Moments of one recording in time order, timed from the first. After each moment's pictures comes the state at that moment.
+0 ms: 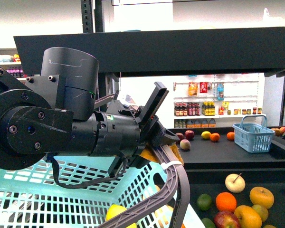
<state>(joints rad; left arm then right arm) -0.41 1.89 1.26 0.41 0.58 -0.85 0.00 0.07 0.07 -0.01 0.00 0.00</state>
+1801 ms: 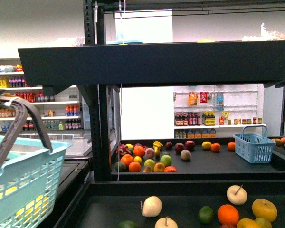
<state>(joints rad) 0.14 1.90 1.15 1.15 0.21 -1.44 0.00 0.01 0.02 0.00 0.00 0.00</state>
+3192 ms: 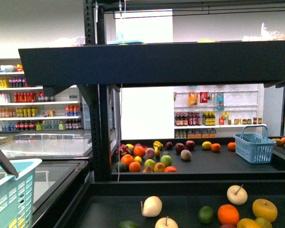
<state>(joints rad) 0.31 1.99 0.98 1.39 0.27 -1.58 0.00 0.01 0.02 0.00 0.00 0.00</state>
